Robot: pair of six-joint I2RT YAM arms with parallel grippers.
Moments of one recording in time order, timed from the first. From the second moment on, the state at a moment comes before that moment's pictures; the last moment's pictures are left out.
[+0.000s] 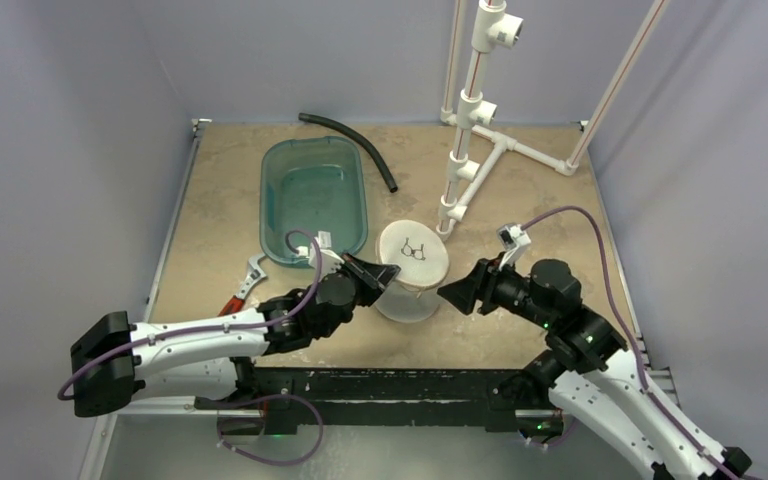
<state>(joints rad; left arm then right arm) -1.17 1.08 0.57 0.18 -0.59 -1.45 0.63 0.48 0.58 -0.43 -0.24 0.62</state>
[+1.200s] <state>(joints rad) -1.17 1.12 0.64 0.06 -0.66 -1.51 0.96 0.88 0.70 -0.37 0.09 0.71</state>
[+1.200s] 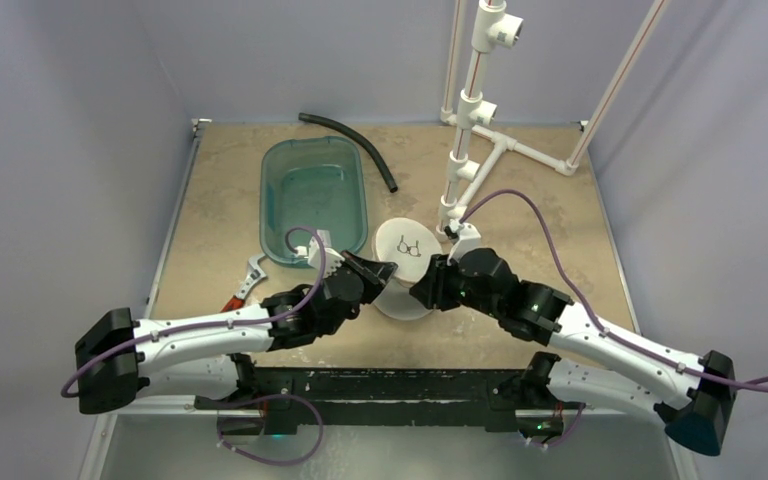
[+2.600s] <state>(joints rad) -1.02 0.80 0.49 -0.05 -0.22 -1.23 0.97 0.78 0.57 -0.38 0.28 0.71</state>
